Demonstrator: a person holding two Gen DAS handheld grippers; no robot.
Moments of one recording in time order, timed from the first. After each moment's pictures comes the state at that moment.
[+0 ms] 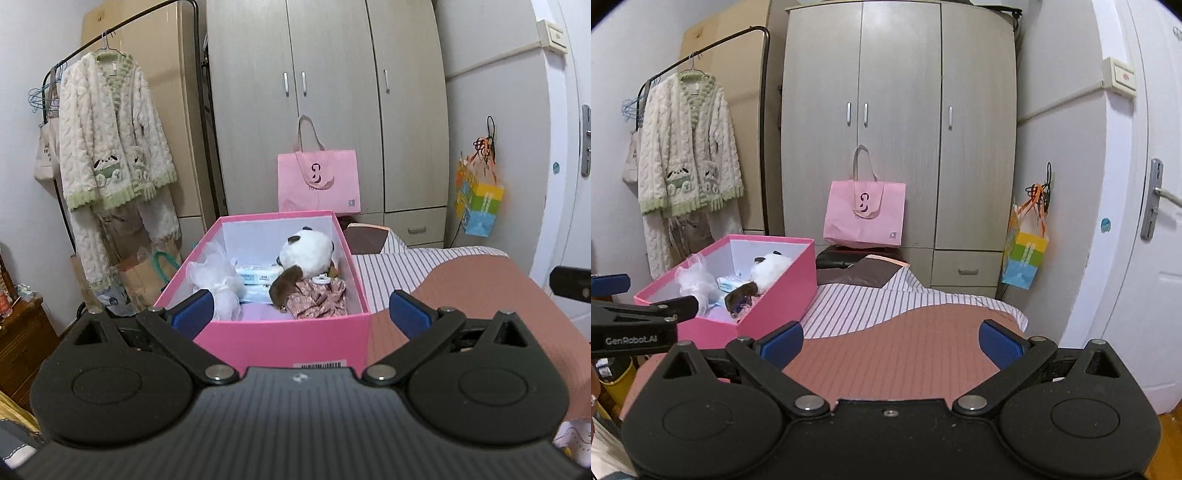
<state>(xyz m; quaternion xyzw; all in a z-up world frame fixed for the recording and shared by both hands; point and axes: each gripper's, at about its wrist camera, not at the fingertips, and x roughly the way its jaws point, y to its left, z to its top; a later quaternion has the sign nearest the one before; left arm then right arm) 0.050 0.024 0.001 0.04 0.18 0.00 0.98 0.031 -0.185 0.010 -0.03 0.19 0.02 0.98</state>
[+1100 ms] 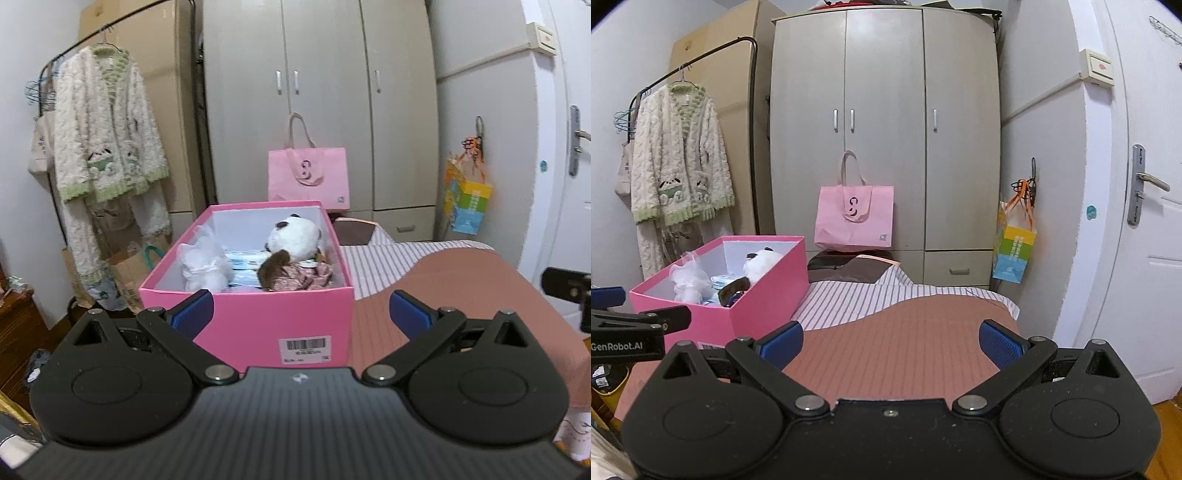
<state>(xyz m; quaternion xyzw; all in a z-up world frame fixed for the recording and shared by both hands) 0.031 0.023 -0.013 0.04 0.17 -0.01 0.98 0.010 -0.194 -0.012 0.00 0.17 0.00 0.98</state>
